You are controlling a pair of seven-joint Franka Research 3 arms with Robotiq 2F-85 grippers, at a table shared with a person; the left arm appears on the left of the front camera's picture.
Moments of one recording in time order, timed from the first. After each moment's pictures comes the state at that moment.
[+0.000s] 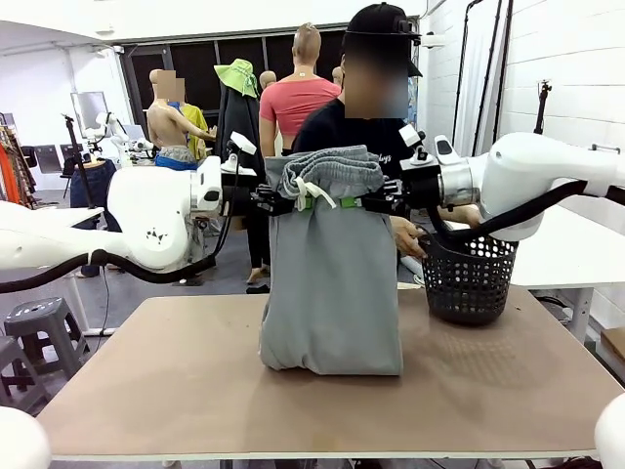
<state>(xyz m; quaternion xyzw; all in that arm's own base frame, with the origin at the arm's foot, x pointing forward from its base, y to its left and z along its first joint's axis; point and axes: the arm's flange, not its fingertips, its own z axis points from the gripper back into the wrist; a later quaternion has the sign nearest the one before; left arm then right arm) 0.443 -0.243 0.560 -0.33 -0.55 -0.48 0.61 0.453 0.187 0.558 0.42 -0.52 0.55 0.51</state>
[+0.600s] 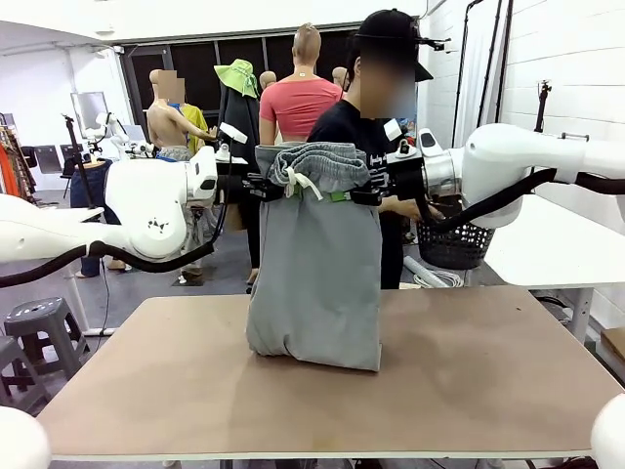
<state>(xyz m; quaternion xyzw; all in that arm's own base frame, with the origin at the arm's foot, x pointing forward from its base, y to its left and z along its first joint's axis) 0.473 -0.224 0.572 -0.30 -0.57 -0.45 0.62 0.484 0.204 0.567 0.40 -0.51 0.55 0.52</state>
